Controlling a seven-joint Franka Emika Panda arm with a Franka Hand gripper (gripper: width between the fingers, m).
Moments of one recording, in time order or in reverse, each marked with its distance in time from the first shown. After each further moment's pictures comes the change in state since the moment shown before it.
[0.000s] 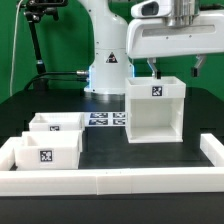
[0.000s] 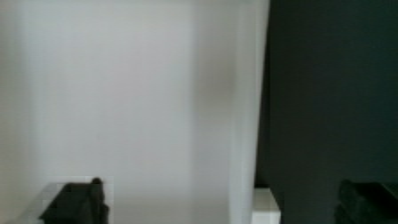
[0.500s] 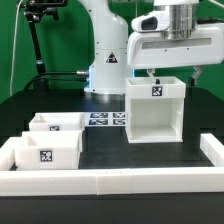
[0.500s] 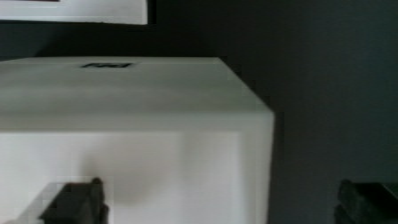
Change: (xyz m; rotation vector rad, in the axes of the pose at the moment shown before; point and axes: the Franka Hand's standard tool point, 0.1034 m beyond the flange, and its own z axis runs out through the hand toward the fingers) arm -0.015 -0.001 0.018 0.000 -0.033 0.021
